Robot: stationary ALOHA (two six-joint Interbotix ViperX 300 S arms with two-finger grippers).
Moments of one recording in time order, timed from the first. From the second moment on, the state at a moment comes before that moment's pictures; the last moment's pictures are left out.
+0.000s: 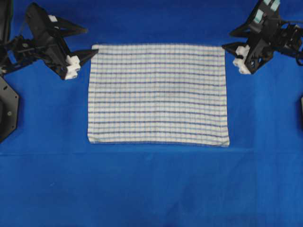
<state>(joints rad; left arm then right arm) 0.54 -0.18 1.20 -0.02 -0.58 0.02 -0.56 -0.21 1.05 -0.01 -0.15 0.03</state>
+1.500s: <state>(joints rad) 0.61 -0.10 1.10 -0.02 -0.52 0.08 -0.66 -0.15 1.00 -0.01 -0.24 0.03</state>
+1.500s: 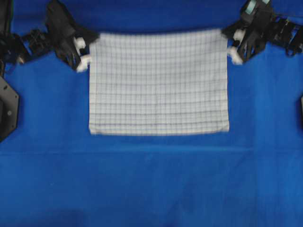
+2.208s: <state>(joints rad) 0.69 -0.50 0.92 -0.02 -0.33 0.22 -0.78 -0.53 0.78 -0.04 0.06 -0.10</state>
